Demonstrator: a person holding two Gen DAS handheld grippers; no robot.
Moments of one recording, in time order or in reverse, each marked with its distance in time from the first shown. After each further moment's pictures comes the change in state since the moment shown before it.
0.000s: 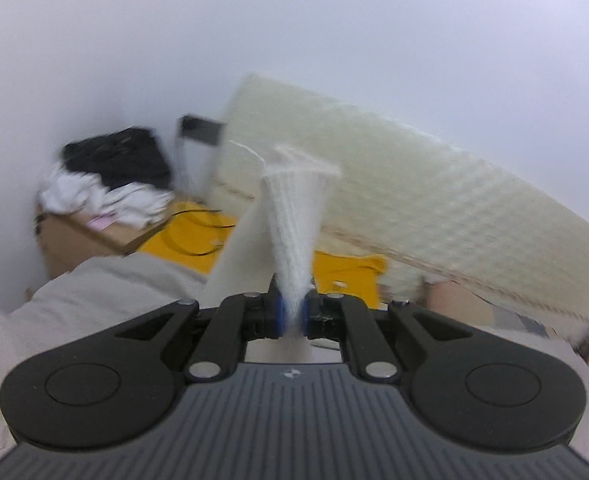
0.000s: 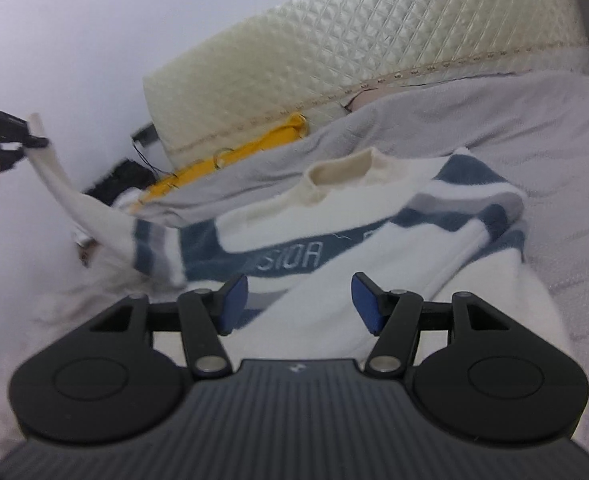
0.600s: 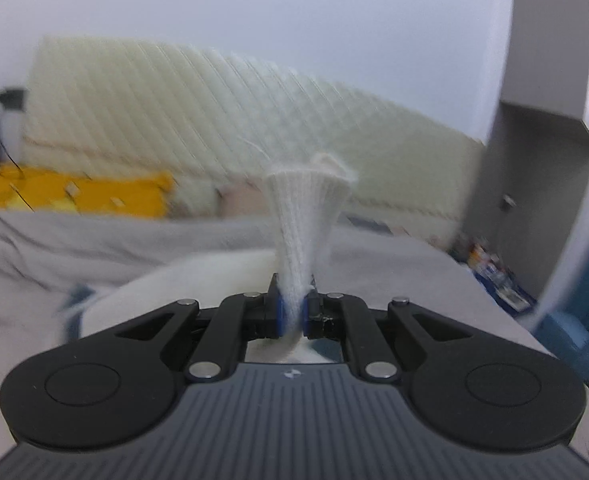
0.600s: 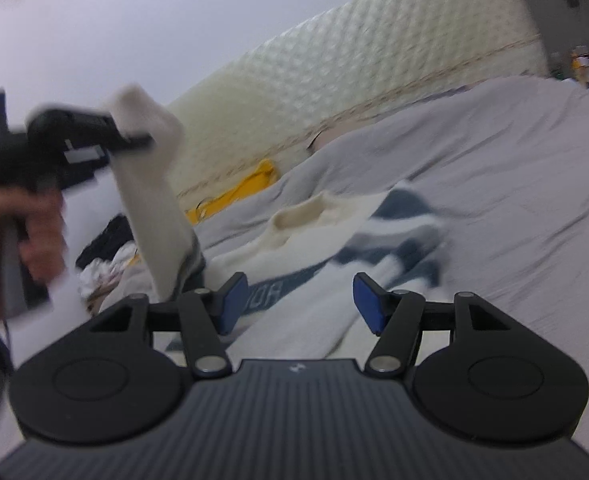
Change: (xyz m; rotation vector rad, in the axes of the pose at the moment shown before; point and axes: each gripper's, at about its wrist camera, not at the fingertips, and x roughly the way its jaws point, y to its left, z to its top) left arm -0.041 -0.308 -0.199 0.163 0.134 -0.384; right arm -0.078 -0.072 0.028 0.110 -0.128 -0.055
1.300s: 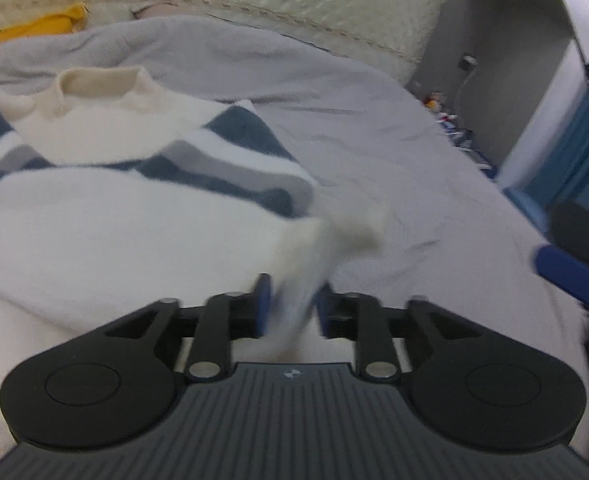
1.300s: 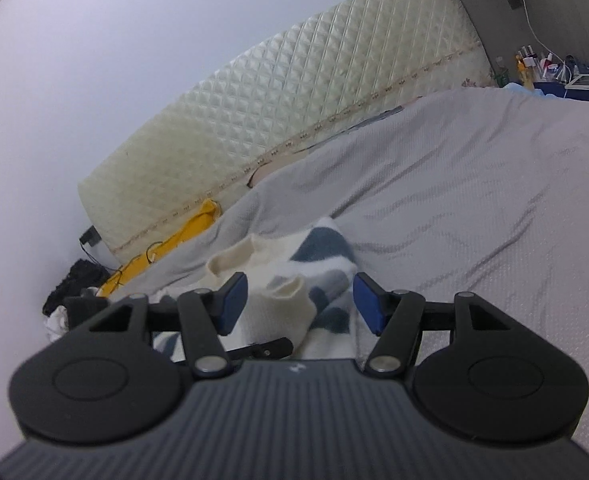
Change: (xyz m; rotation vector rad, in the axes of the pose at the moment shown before) left arm 0.112 -0.035 -0.168 0.009 0.396 -0.173; right arm 0.004 -0.073 0.024 0.056 -0.053 -0.094
